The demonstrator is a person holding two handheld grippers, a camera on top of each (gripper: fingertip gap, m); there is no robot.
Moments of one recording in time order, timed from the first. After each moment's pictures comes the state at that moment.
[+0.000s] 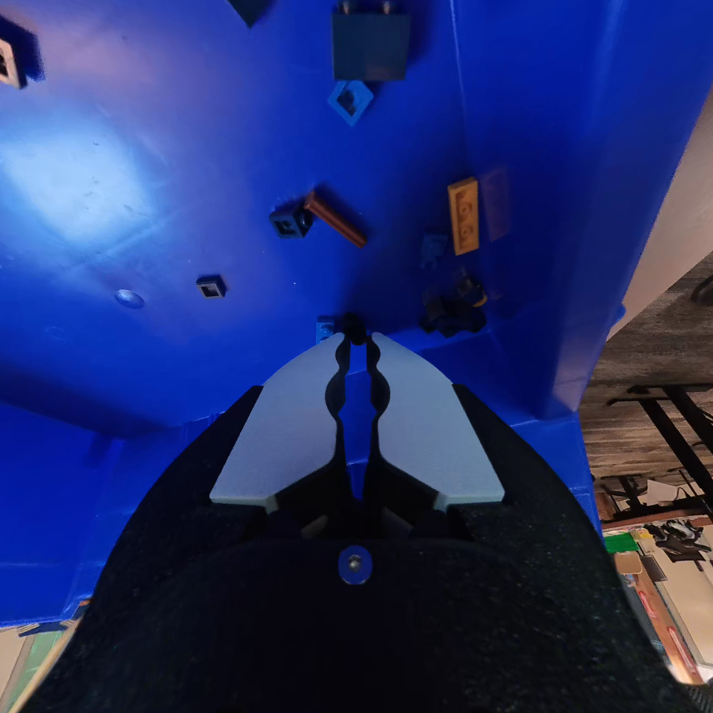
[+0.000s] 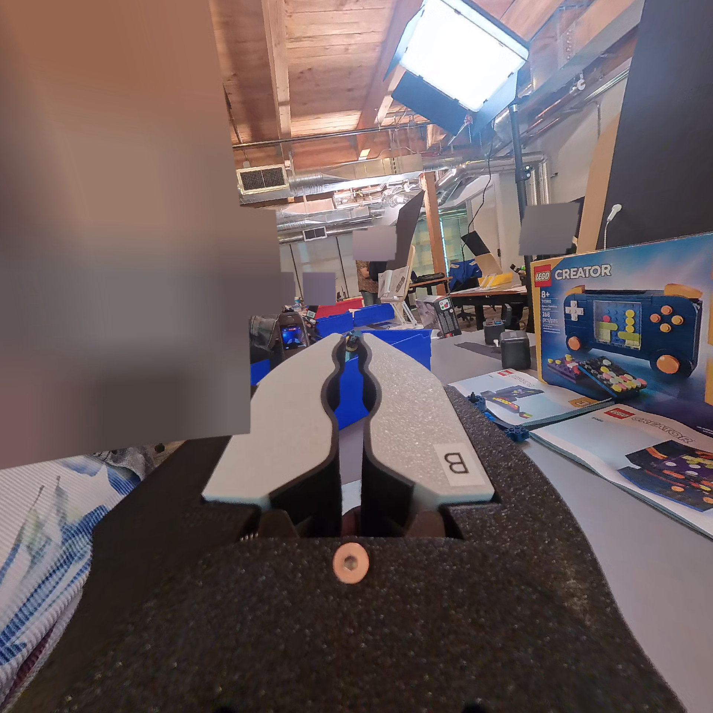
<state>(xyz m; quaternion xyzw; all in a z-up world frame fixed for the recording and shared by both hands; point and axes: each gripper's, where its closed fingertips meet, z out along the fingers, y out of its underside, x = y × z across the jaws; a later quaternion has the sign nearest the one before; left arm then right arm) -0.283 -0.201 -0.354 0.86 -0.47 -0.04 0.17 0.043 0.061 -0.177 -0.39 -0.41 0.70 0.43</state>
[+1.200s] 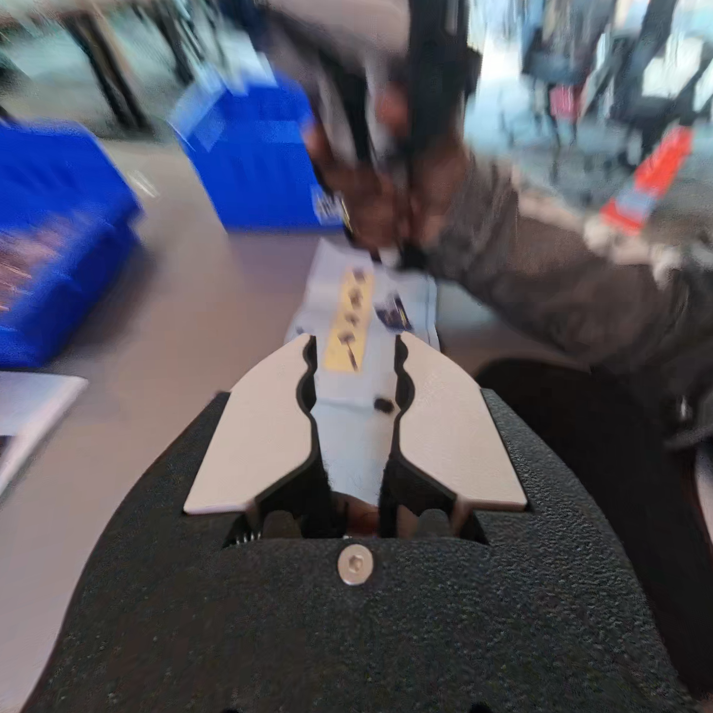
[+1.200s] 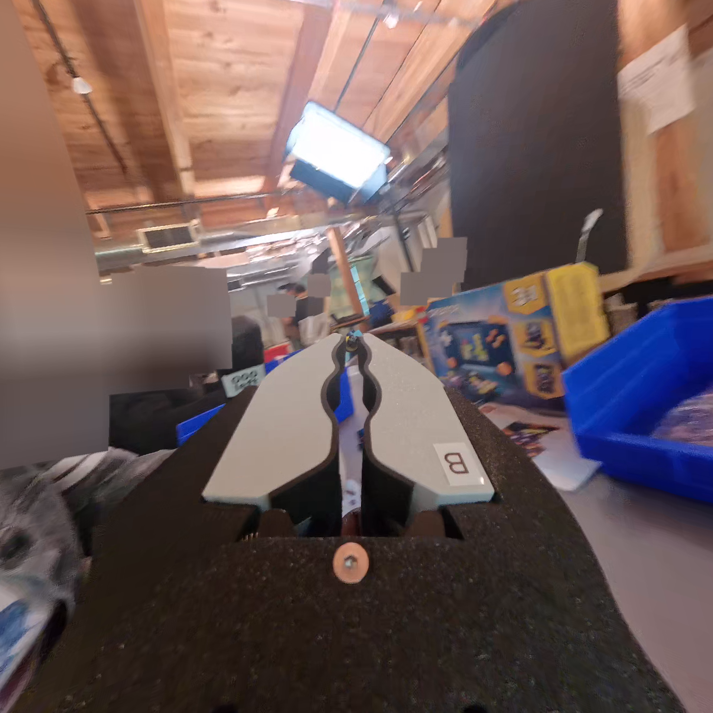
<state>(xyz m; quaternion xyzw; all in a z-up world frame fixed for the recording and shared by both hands) 0.088 0.076 -0.258 0.72 -0.37 0.29 -0.51 0.099 0.132 -0.161 -0.45 -0.30 0.67 0.51</state>
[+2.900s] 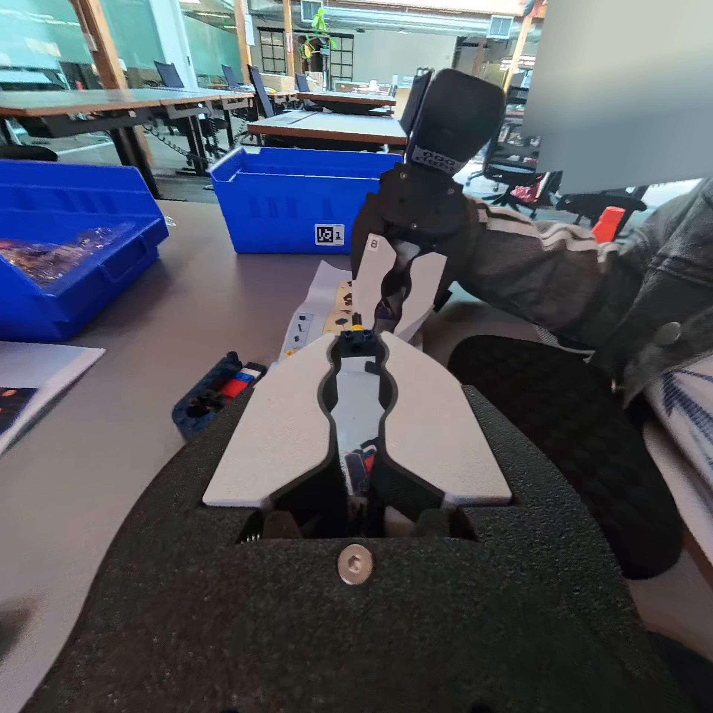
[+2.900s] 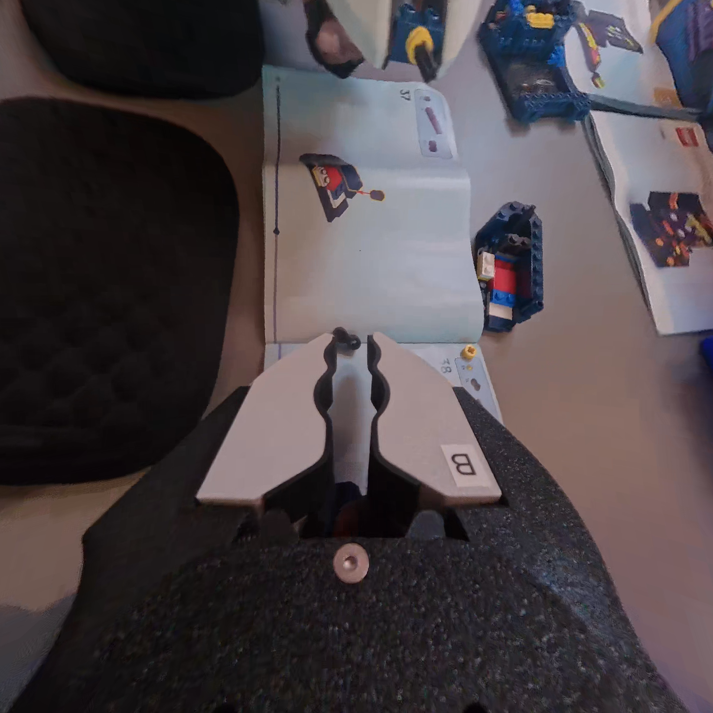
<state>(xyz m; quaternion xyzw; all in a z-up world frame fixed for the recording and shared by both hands) 0.040 0.044 -0.266 0.67 -0.35 0.34 -0.56 0.099 0.061 -0.338 -0.47 -0.78 0.28 0.30</state>
